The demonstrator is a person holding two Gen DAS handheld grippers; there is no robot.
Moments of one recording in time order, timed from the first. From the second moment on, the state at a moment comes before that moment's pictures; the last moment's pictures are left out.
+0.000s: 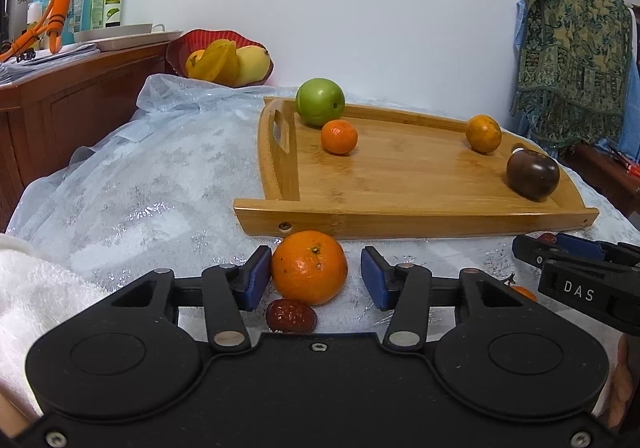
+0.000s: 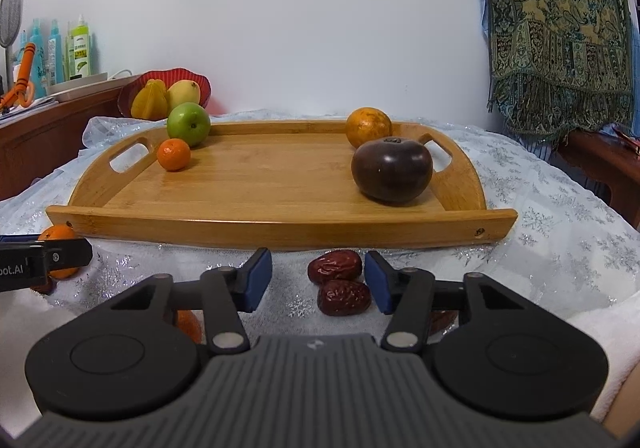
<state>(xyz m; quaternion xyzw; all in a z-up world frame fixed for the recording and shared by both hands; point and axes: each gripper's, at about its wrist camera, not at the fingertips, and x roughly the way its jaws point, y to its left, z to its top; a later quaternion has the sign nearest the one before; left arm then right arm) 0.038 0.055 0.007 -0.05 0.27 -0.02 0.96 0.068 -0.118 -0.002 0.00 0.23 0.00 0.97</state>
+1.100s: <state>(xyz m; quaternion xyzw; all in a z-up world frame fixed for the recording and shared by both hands) 0.038 0.049 0.008 -0.02 0.25 0.01 0.97 0.066 -0.116 0.003 0.00 0.21 0.00 0.98</state>
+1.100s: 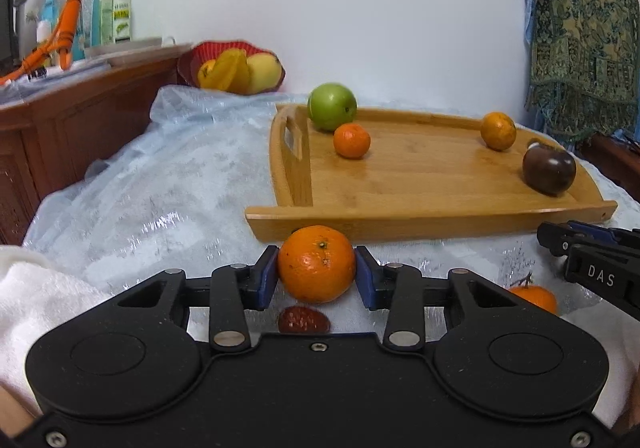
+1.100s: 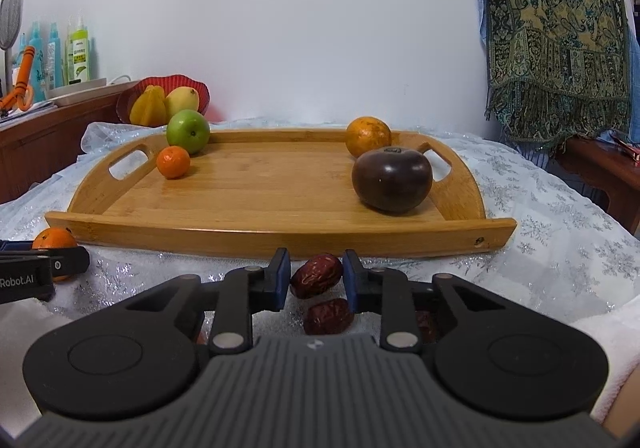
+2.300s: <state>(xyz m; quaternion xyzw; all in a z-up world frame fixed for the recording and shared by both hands) 0.171 0.034 0.031 -0.06 0.31 -0.05 0.95 0.241 -0.216 0.061 0.12 0.33 -0.02 0.94</state>
